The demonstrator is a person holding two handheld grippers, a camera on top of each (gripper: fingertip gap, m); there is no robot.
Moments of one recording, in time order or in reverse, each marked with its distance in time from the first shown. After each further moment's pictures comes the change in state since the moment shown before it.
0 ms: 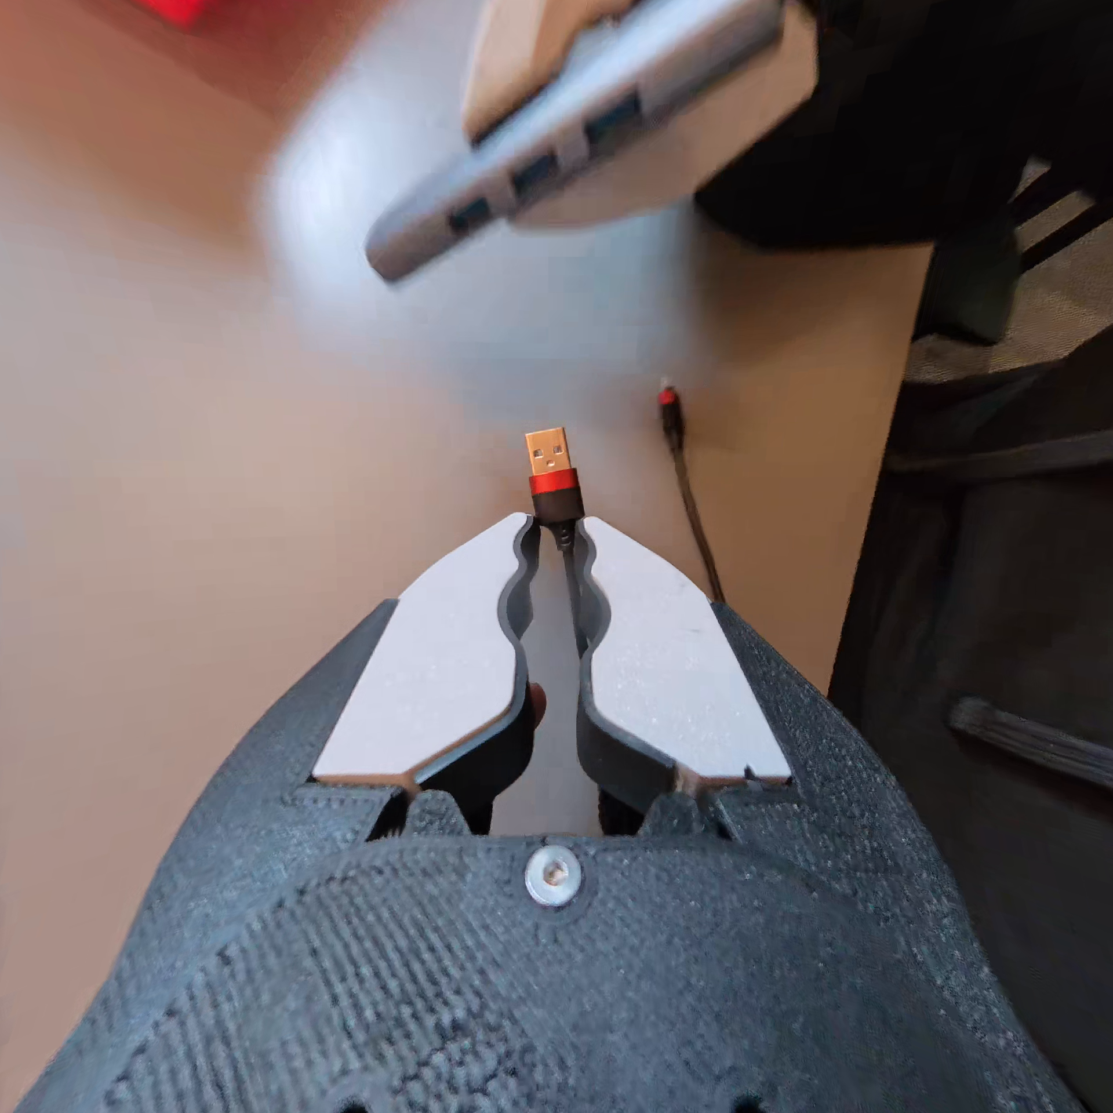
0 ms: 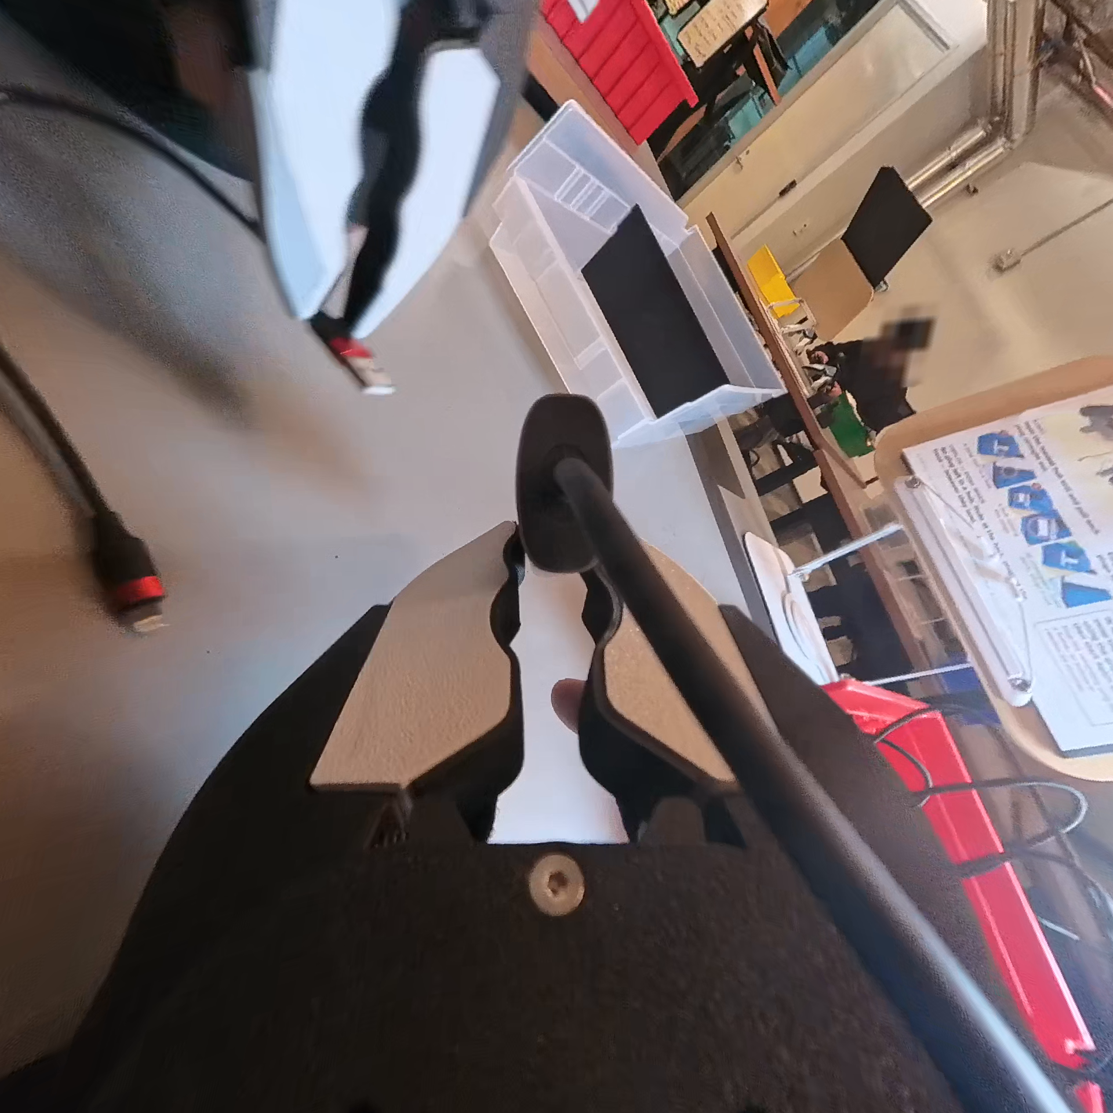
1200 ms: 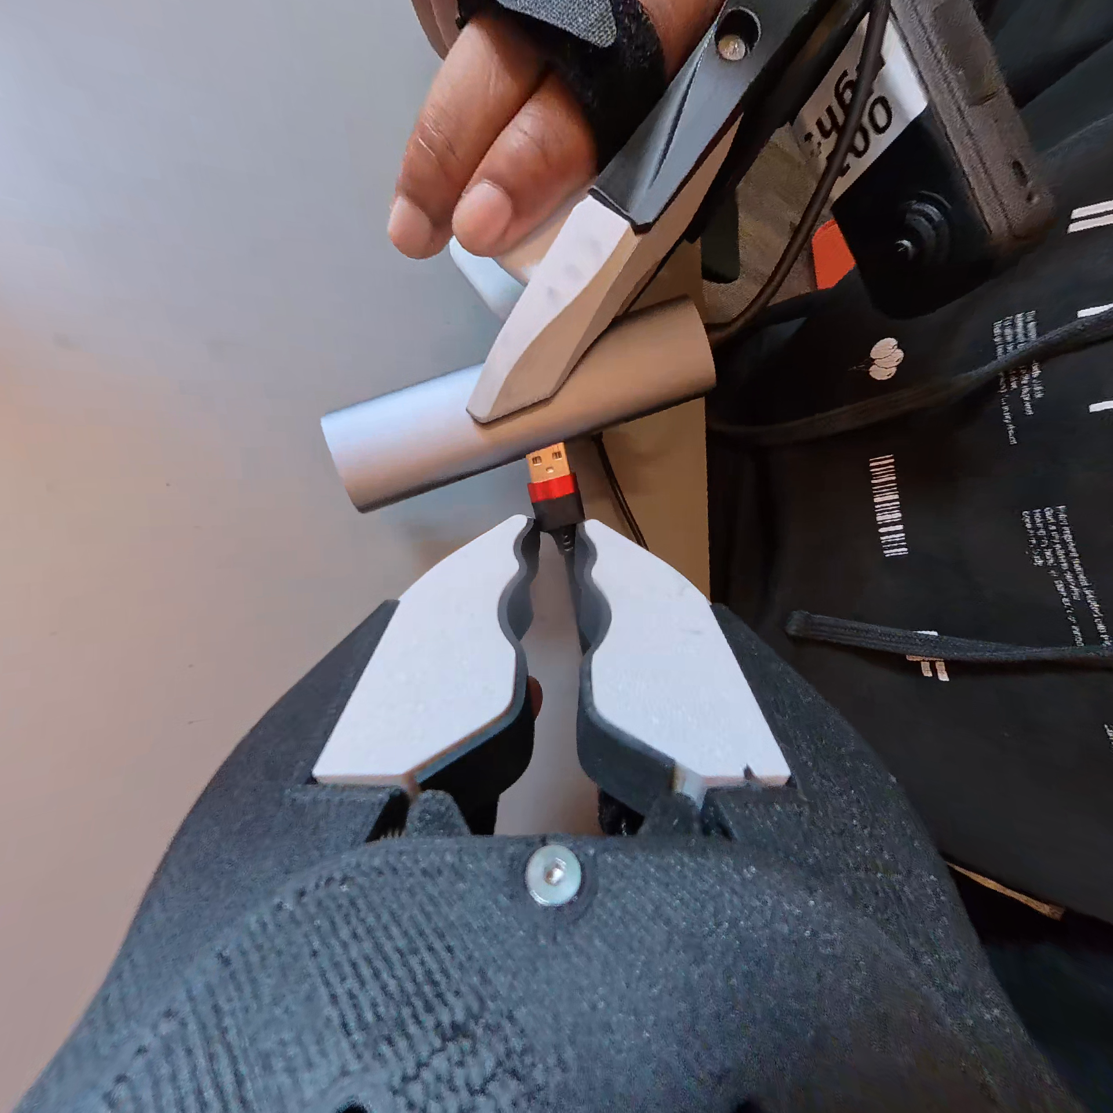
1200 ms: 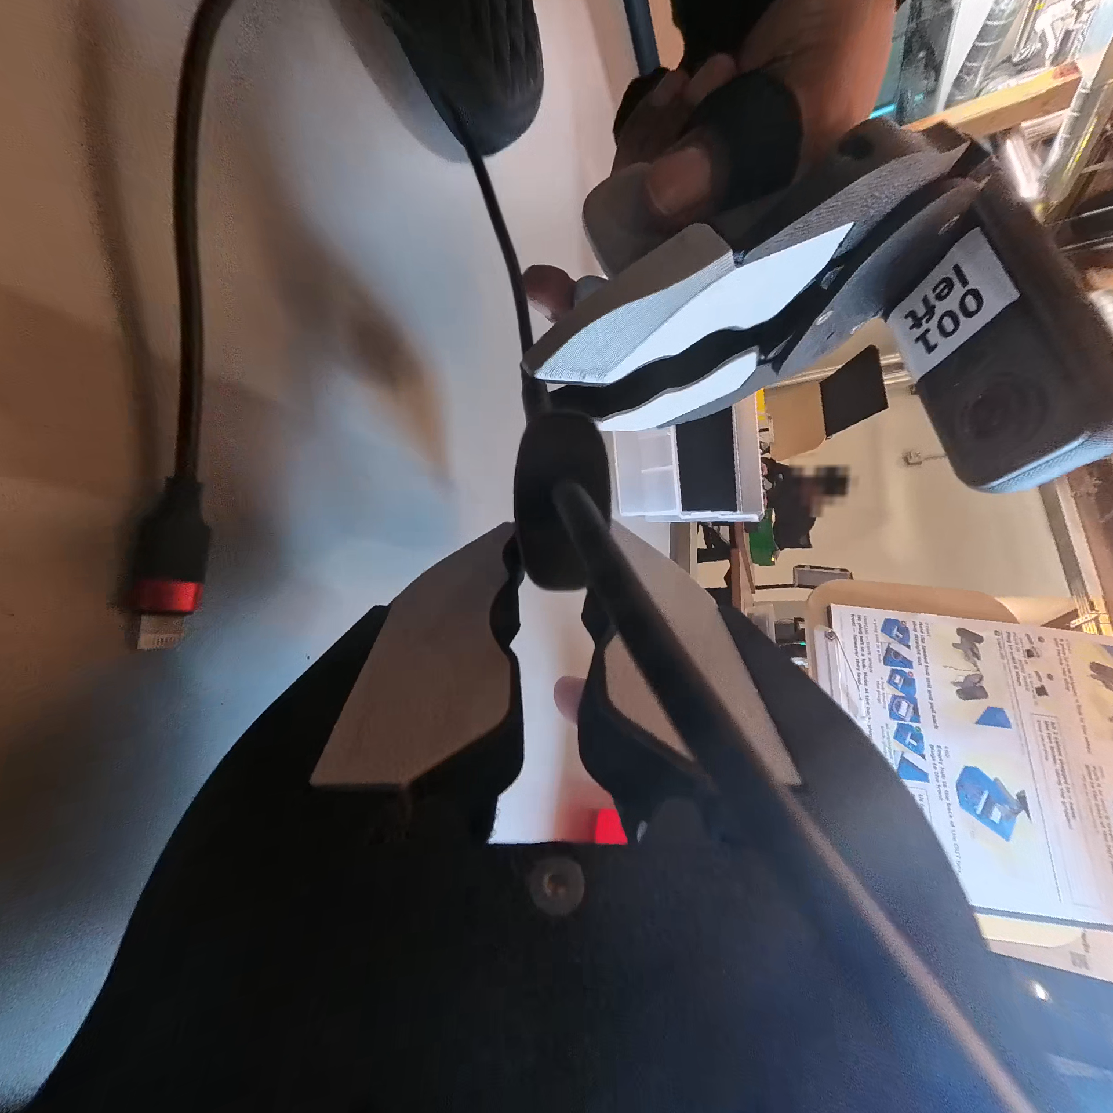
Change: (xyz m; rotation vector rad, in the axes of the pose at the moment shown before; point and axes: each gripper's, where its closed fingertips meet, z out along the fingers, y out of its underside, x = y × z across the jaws) left arm 0.022 -0.007 0.009 -0.154 0.501 0.003; right arm -0.049 -0.019 0.017 -0.007 -0.037 -0.432
